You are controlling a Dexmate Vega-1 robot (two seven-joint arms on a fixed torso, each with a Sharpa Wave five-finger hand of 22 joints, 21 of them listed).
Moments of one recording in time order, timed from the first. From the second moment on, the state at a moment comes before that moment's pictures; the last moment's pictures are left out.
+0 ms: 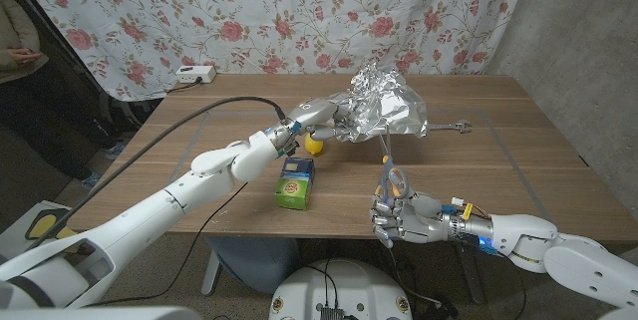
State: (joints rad) left arm 0.74 0.72 0.66 -1.68 0.65 -0.38 0.24; left_hand 1.35 0.14 0.29 -0.16 0.17 0.82 -0.11 0.28 0.25 0.80 -0.20 0.45 0.61 0.98 -0.21 0.37 0.31 0.81 -0.15 0.72 0.26; right arm -1.48 -1.10 -0.27 -2.03 1.19 -0.05 0.76; right_hand 0.68 -0.01 -0.32 0.13 0.26 0.39 -0.05 1.42 1.16 0.38 0.02 1.39 1.17 0.71 -0.07 0.84 1.13 0.69 -0.06 1.29 0.18
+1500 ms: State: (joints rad) left arm 0.77 0.76 0.64 -1.72 0.67 -0.40 0.25; left_hand 1.35 0.14 0.29 -0.15 0.17 0.83 -0.12 0.28 0.26 0.80 -0.20 0.44 0.61 0.98 -0.21 0.37 0.32 0.79 -0.15 0.75 0.26; right arm -1.47 -1.15 -0.27 -2.00 1.16 -0.04 0.72; right_hand 0.61 -0.04 -0.33 0.15 0.27 0.36 -0.02 1.35 1.14 0.33 0.06 1.38 1.18 0.68 -0.06 0.80 1.12 0.68 -0.04 1.24 0.18
